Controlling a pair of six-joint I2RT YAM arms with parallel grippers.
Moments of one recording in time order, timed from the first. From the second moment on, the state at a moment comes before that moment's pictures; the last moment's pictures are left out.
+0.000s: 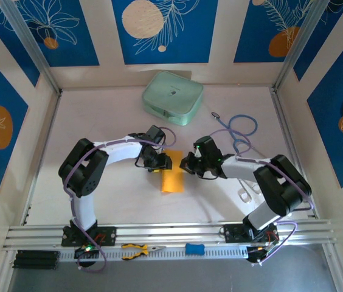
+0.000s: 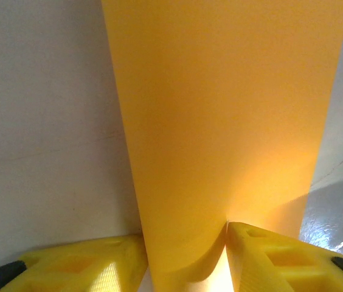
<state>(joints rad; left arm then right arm) -0.65 1.90 1.16 -0.54 0.35 -0.62 0.58 1.58 0.66 0.05 -0.41 1.02</state>
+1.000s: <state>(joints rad) -0.65 1.90 1.16 -0.54 0.35 -0.62 0.53 1.36 0.55 -0.03 -0.29 1.02</state>
